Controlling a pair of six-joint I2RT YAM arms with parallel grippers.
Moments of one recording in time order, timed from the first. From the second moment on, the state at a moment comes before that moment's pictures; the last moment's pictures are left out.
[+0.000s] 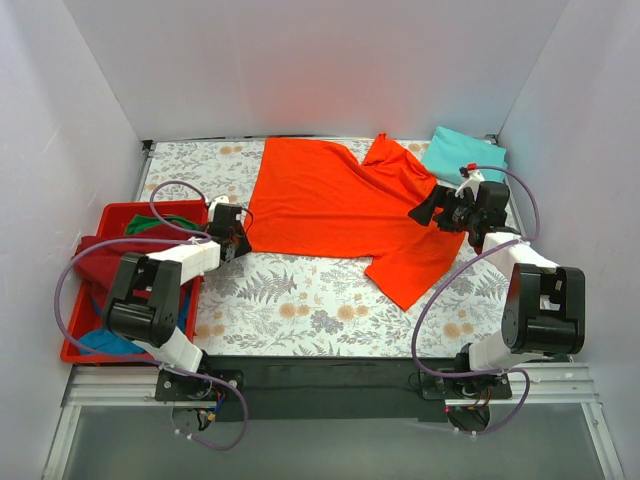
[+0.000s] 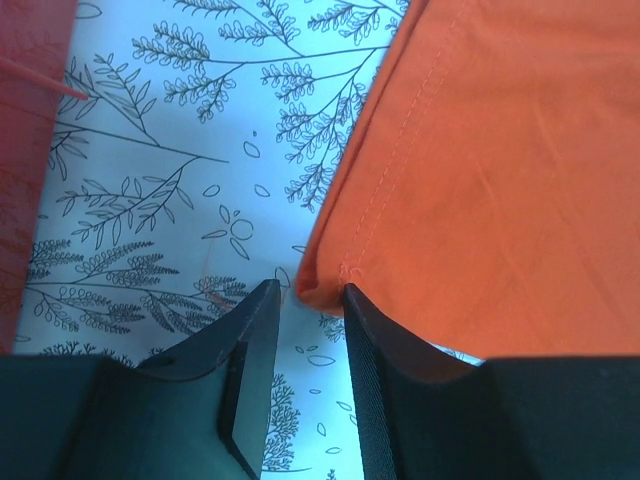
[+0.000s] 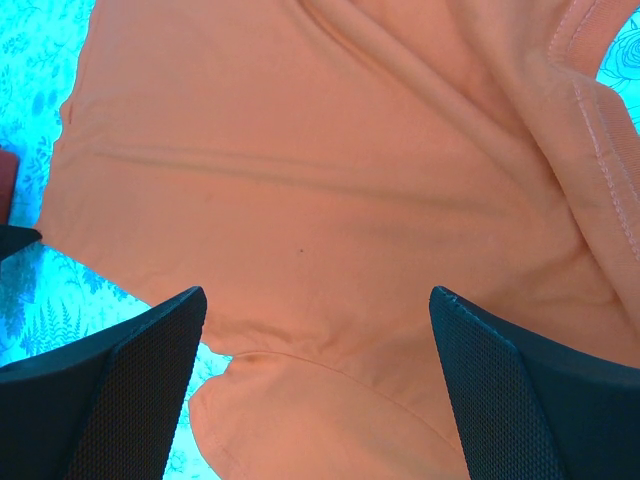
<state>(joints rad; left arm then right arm) -0.24 1.59 0.76 -0.05 -0.25 -0.52 -0.06 1.49 0.80 0.13 -0.58 0.30</state>
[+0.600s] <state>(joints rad) -0.22 1.61 0.78 -0.03 -0.23 -0.51 0.10 1.37 0.74 0.10 -0.47 0.30</state>
